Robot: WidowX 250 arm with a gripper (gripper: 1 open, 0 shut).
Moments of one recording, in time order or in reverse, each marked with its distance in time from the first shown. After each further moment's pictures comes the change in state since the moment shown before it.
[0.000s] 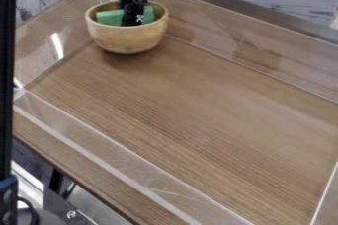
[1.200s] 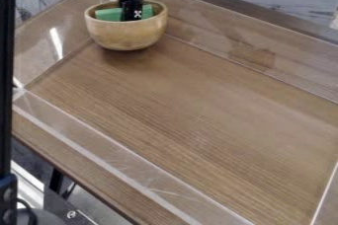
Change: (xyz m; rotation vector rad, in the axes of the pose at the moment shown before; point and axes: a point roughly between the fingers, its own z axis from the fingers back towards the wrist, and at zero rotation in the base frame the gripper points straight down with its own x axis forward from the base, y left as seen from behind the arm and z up) arm 0.006 -0.008 -0.006 -0.120 -0.080 -0.046
